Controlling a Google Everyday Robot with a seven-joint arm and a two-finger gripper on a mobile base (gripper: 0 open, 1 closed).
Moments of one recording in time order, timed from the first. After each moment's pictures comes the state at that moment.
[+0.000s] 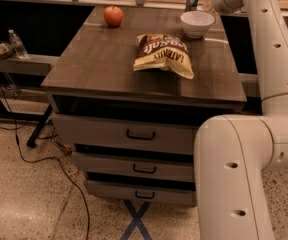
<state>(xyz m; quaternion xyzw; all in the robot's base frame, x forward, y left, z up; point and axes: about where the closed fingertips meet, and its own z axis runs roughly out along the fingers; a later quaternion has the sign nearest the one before) 0.903 -0.238 0.947 -0.55 0.66 -0.21 0.46</state>
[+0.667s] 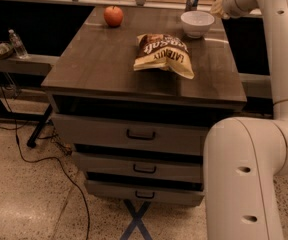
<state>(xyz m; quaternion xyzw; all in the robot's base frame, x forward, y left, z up) 0.883 -0.265 0.942 -0.53 0.70 -0.17 0.46</state>
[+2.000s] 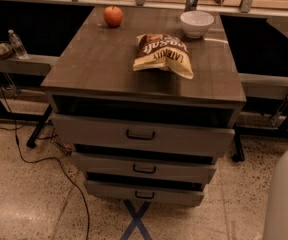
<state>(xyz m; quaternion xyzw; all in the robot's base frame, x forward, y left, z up) 0.742 -0.386 1.116 -0.41 0.62 -0.10 0.67</state>
